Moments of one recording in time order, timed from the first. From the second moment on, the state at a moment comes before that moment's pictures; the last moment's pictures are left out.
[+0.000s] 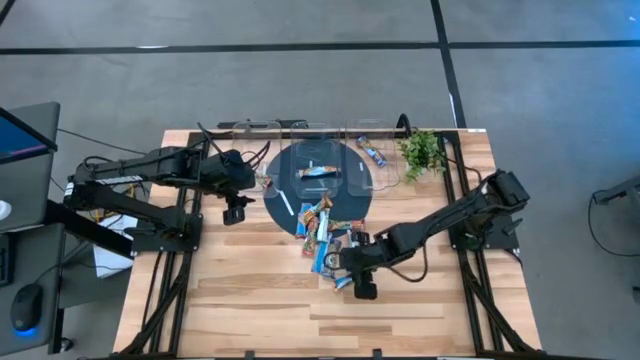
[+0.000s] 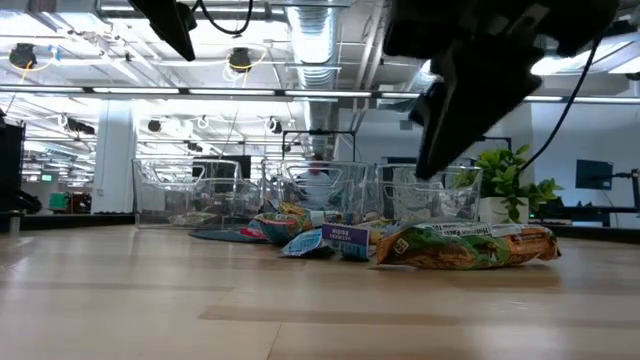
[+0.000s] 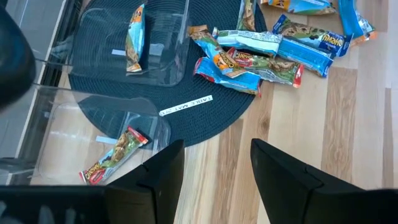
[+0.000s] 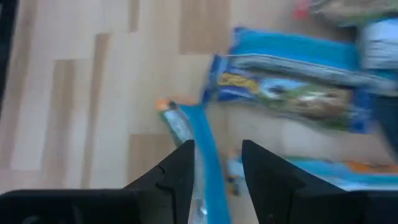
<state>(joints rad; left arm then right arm) 0.08 1.12 1.26 -1.13 -0.11 -0.05 0.37 1.75 1.09 -0.41 -0.01 0.31</state>
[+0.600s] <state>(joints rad) 0.08 1.12 1.26 -1.13 -0.11 -0.05 0.39 1.87 1.09 -0.44 -0.07 0.49</state>
